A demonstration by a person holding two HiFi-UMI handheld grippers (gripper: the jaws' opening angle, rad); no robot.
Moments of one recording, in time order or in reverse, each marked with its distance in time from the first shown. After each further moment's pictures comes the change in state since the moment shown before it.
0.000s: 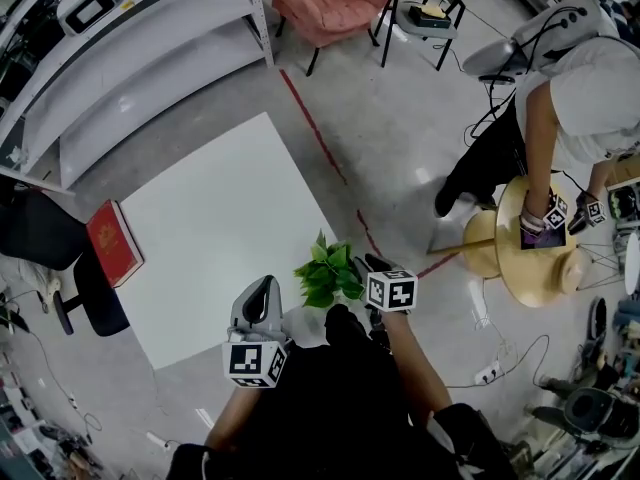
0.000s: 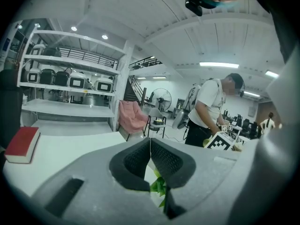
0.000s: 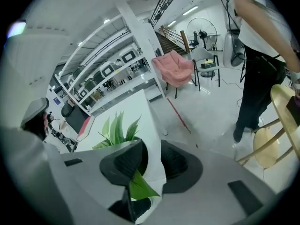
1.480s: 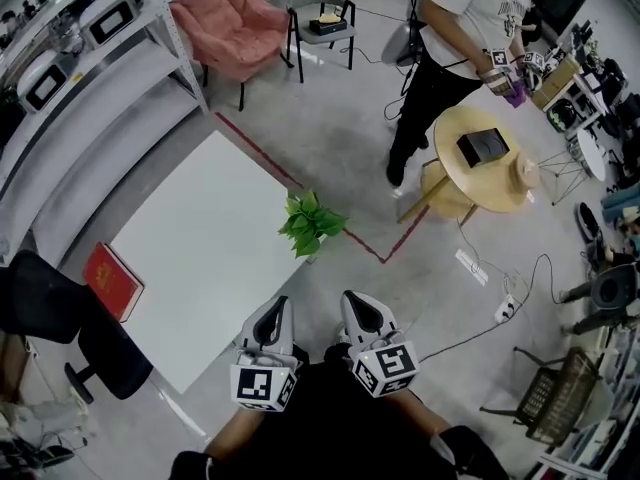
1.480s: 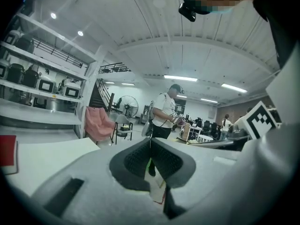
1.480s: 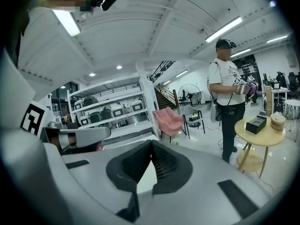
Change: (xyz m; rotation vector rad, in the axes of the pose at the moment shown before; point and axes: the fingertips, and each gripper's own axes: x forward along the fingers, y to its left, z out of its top) left arm -0.200 -0.068 -0.002 0.086 -0.085 -0.424; right arm -0.267 0.234 -0.094 -0.068 -0.659 -0.176
